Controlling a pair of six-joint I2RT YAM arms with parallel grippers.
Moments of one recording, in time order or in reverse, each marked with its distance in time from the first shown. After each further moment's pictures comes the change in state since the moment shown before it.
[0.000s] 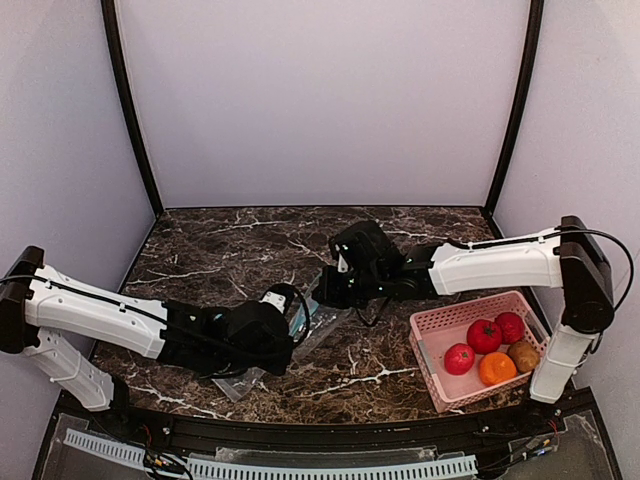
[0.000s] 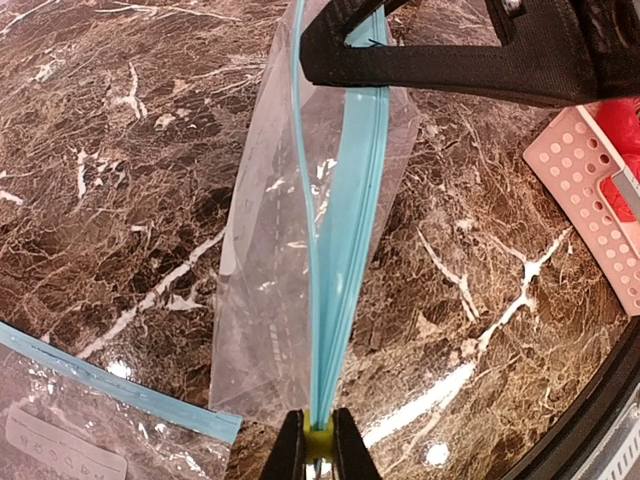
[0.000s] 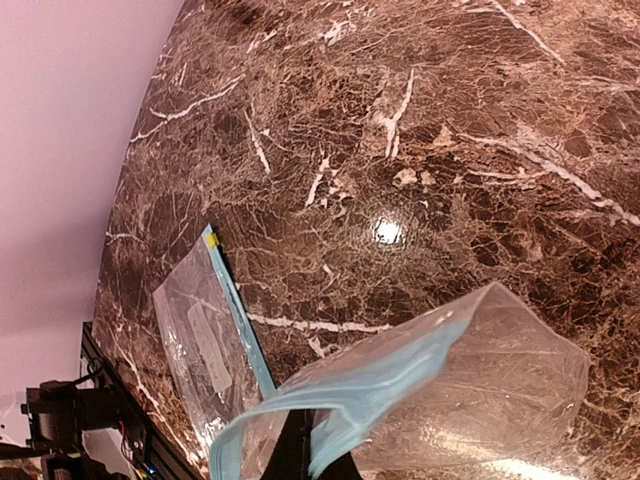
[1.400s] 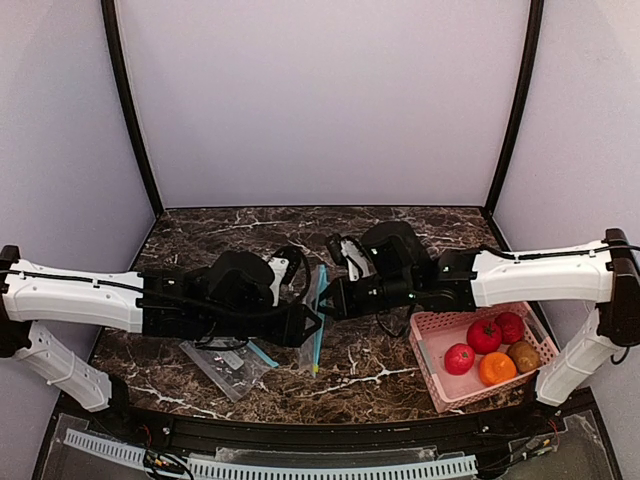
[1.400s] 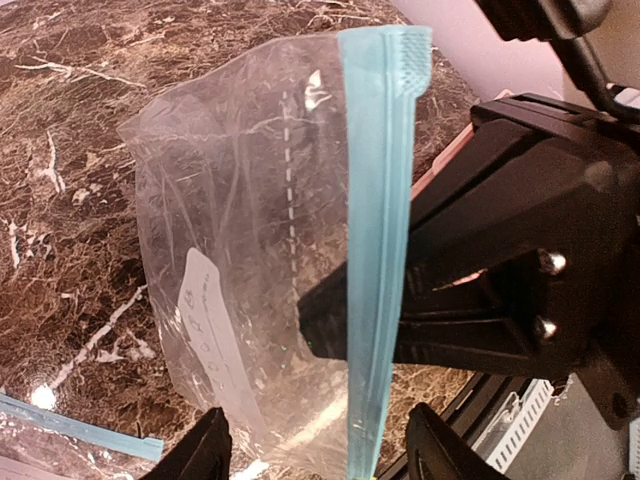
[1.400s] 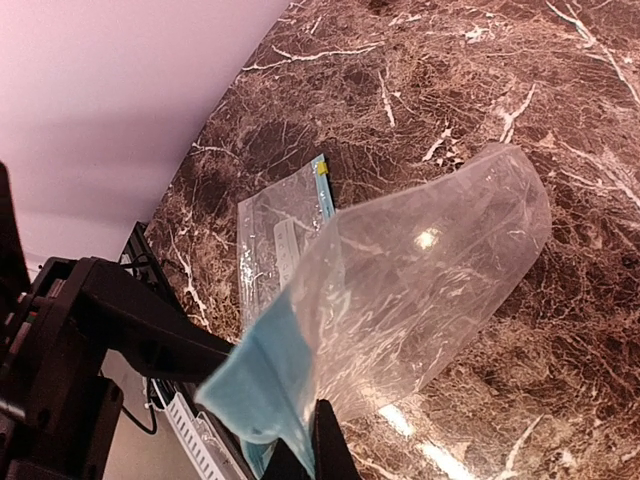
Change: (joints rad) left arm 0.083 -0.087 0.137 -0.005 0.244 0.051; right arm 0.069 -0.226 -0.138 0.030 -0.136 -0.197
